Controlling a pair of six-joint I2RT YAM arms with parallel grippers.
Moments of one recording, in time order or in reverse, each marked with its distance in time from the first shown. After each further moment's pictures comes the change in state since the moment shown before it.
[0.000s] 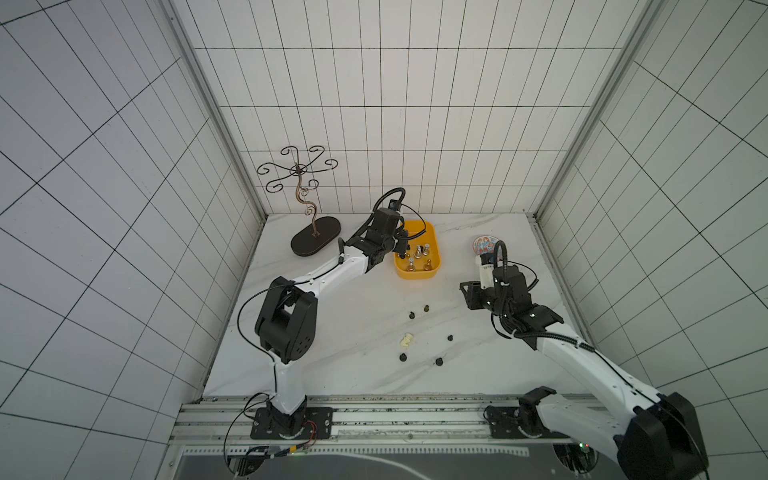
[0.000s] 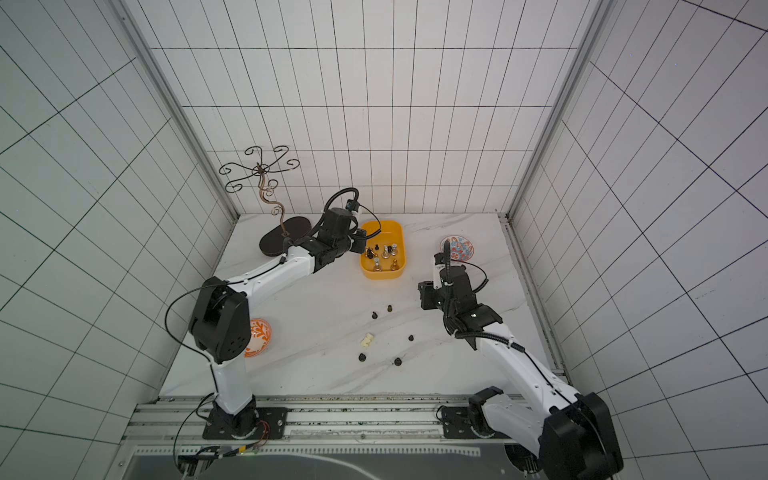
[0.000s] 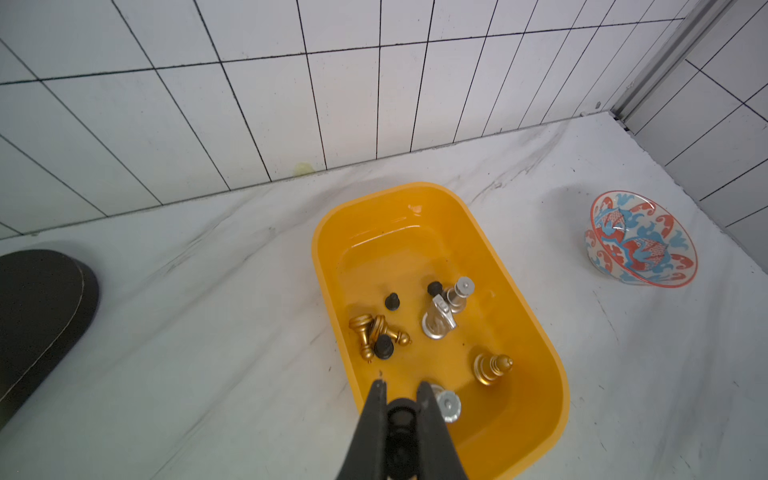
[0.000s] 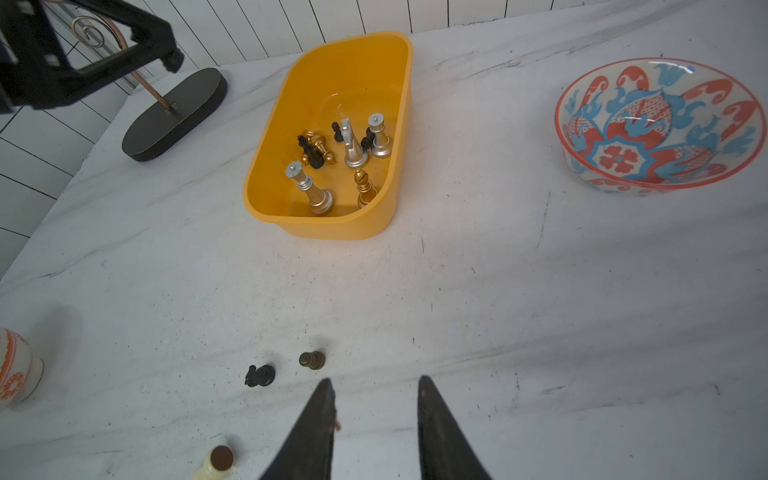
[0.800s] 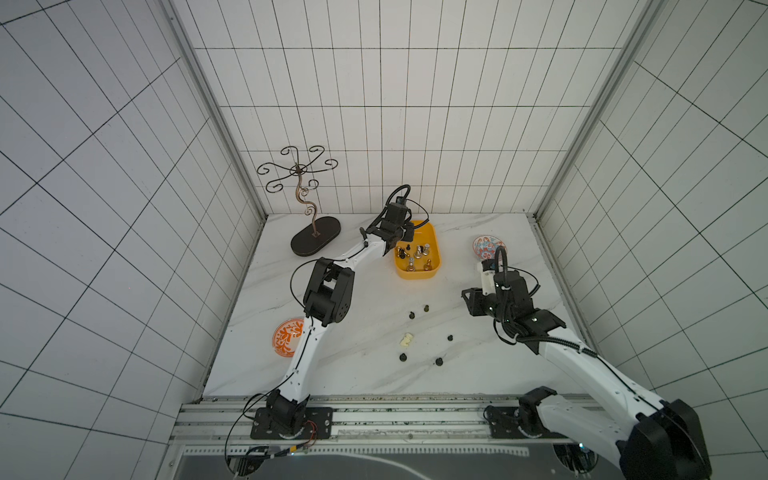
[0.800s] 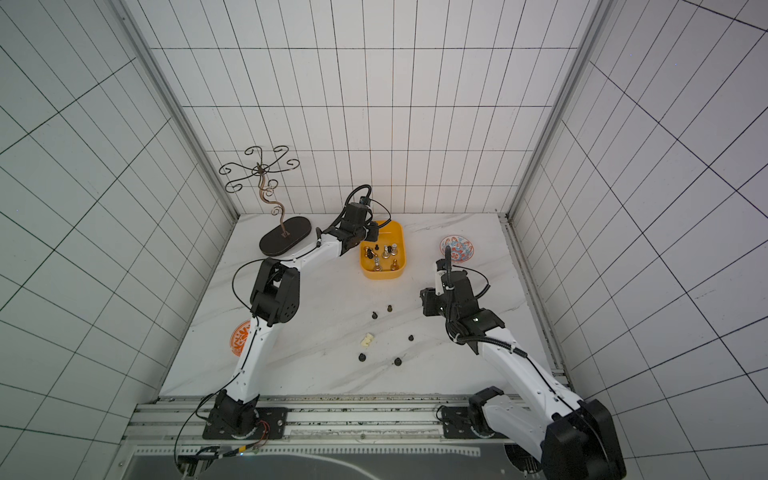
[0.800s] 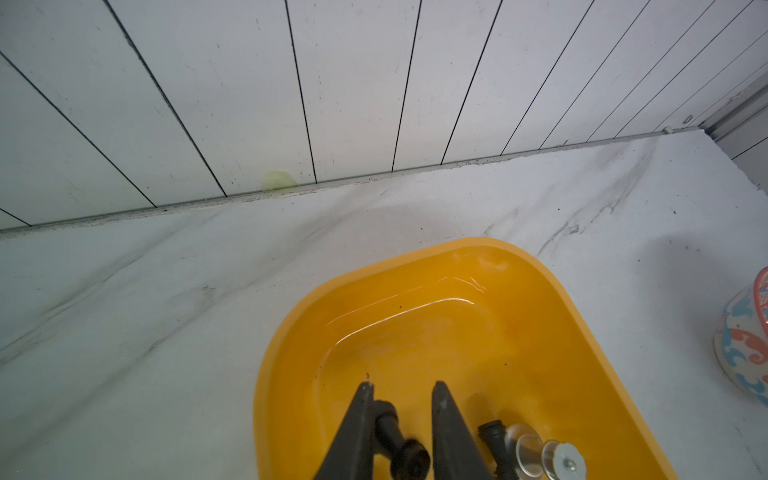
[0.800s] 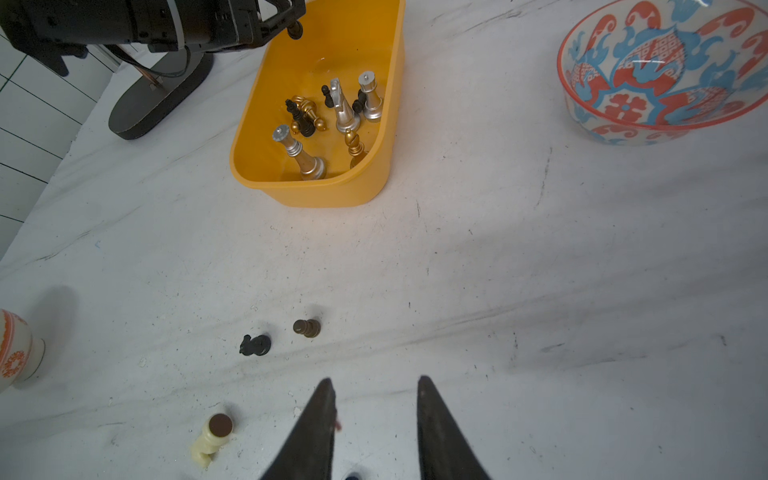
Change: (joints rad) left arm 0.058 0.482 0.468 -0.001 0.040 -0.065; right arm -0.006 -0.028 -0.035 -0.055 -0.019 0.018
